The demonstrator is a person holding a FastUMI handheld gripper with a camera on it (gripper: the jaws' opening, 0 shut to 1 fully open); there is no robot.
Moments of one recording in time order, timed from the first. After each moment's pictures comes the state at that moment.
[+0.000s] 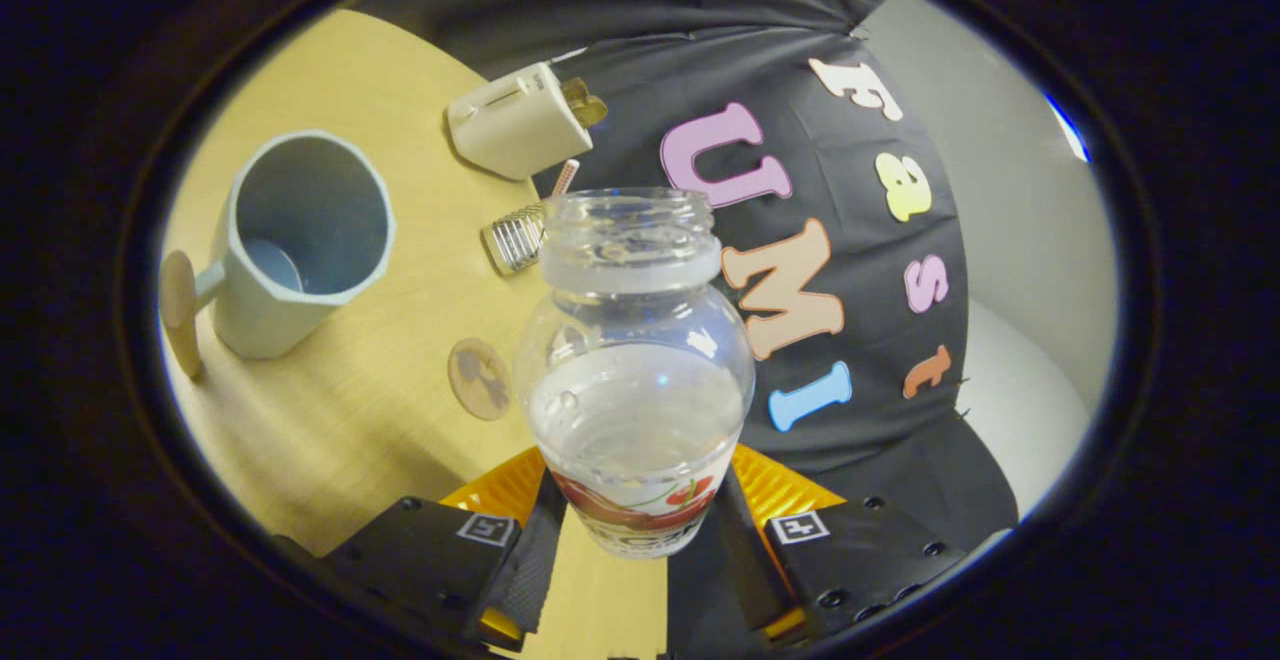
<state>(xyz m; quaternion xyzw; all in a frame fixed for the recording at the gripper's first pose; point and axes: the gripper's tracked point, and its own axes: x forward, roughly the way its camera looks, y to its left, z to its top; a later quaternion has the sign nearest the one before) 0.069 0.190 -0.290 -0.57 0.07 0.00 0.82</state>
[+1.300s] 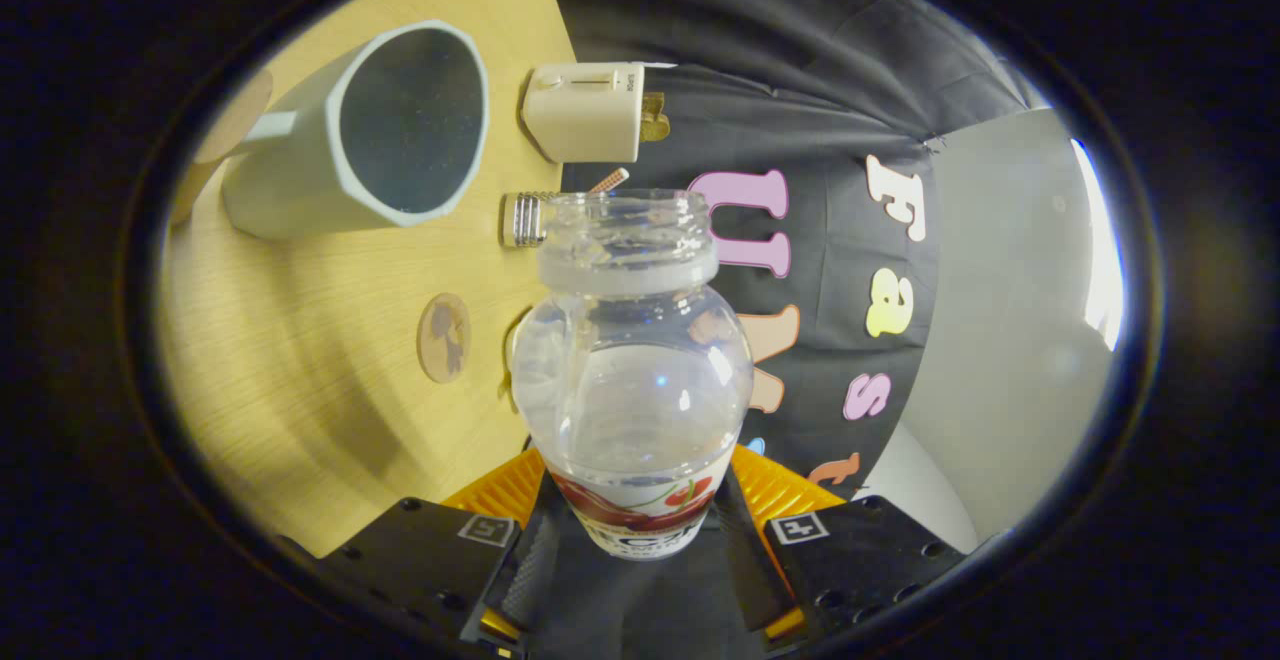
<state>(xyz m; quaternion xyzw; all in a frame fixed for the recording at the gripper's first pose) 0.061 0.208 -0.267 -0.72 -0.01 -0.01 0.69</state>
